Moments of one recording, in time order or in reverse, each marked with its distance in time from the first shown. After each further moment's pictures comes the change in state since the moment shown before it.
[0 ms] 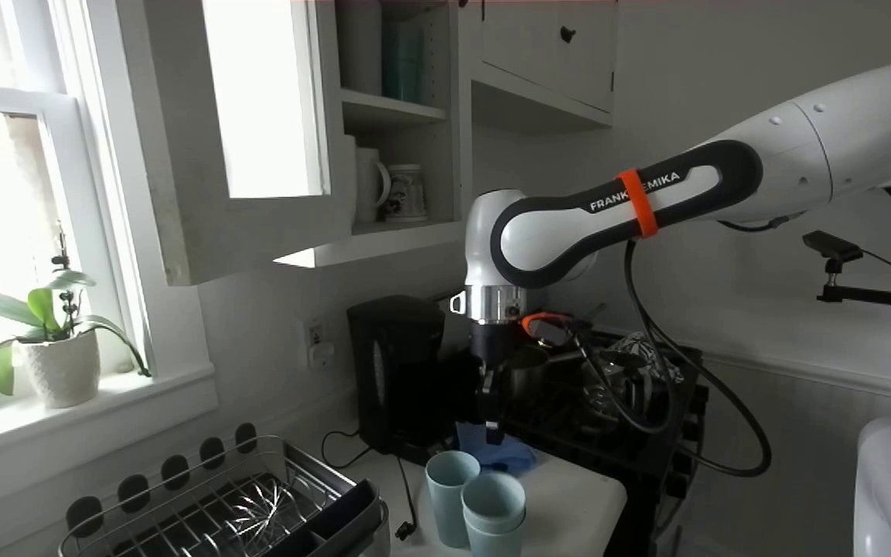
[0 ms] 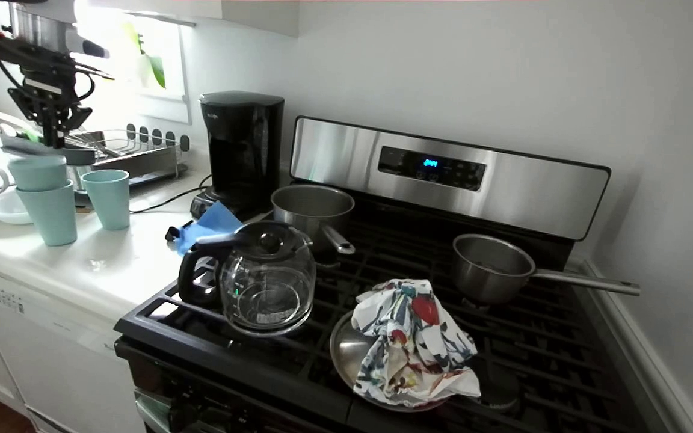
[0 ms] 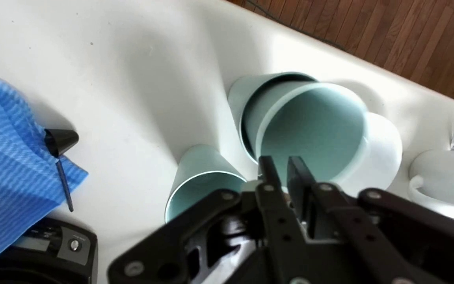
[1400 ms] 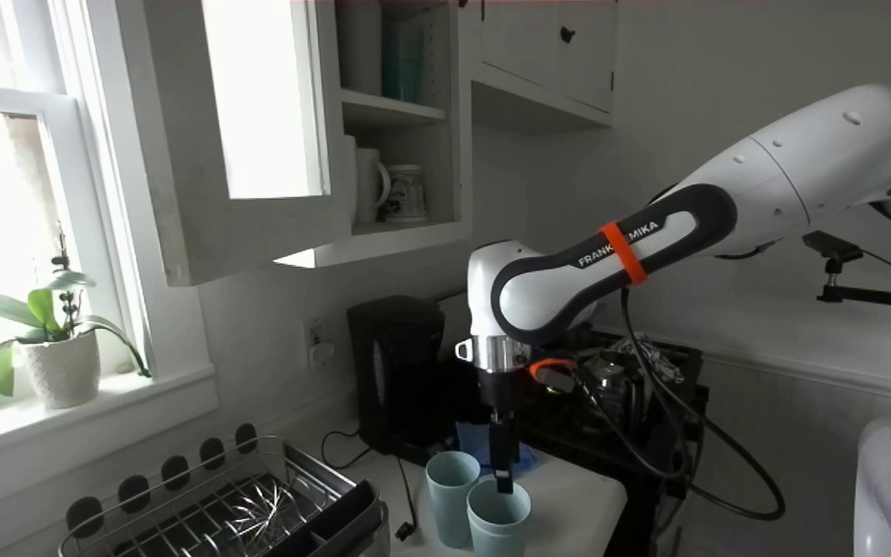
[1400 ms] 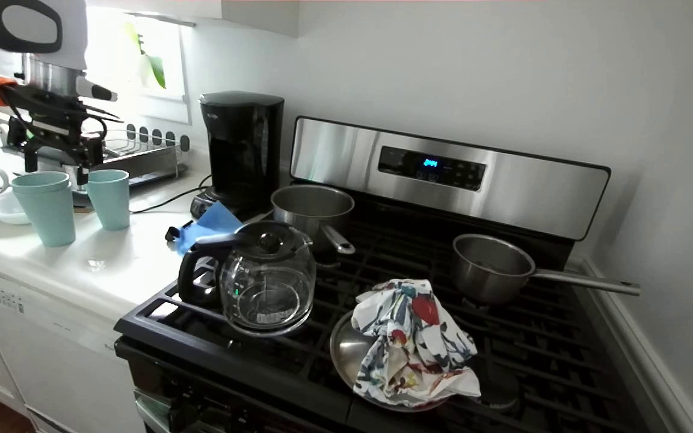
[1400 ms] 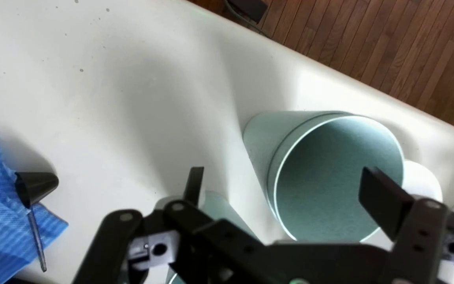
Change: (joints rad) arm -0.003 0.051 0.002 -0.123 -0.007 0.104 -0.065
